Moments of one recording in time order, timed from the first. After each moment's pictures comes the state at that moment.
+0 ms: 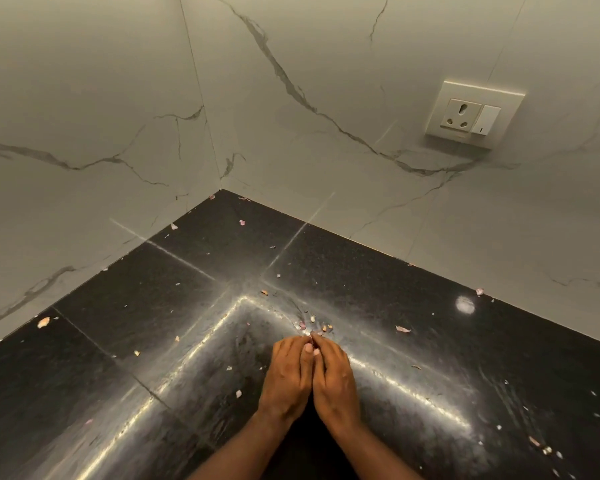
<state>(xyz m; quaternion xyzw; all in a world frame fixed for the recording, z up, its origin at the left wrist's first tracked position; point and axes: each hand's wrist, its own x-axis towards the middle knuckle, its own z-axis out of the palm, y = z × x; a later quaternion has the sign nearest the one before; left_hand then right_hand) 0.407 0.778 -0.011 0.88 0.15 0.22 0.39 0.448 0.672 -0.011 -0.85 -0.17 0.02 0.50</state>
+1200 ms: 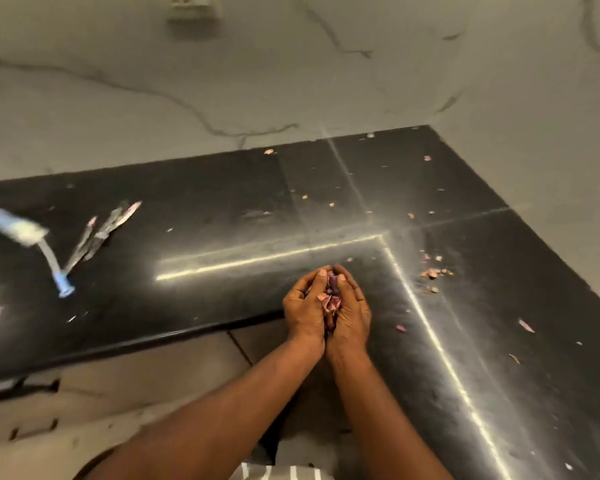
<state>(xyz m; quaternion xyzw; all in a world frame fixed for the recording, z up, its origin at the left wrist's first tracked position) 0.255 0.676 0.061 0.22 0.48 0.52 0.67 0.292 0.660 0.047 -0.41 0.04 0.47 0.78</state>
